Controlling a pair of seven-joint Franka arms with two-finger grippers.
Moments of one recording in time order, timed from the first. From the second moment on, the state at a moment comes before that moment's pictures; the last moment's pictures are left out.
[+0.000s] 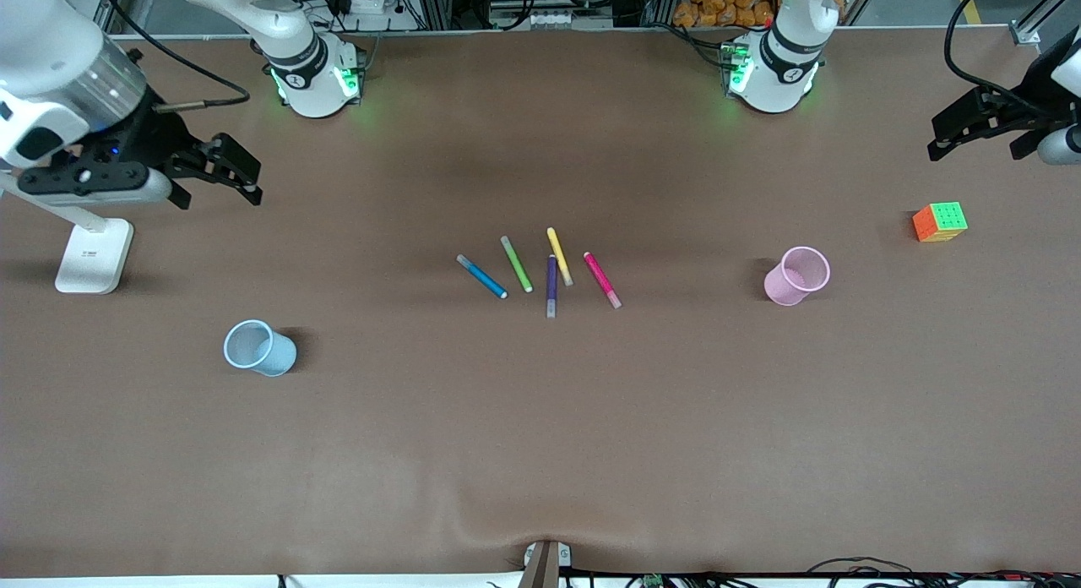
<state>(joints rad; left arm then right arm) 0.01 -0.06 -0.10 -1.50 0.02 1.43 -0.07 0.18 -0.05 0.05 -1.65 0.06 1.67 0.22</state>
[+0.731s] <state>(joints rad) 0.01 -0.06 -0.11 -1.50 0.02 1.43 -0.07 0.27 0.11 0.05 -1.70 0.09 1.80 0.09</state>
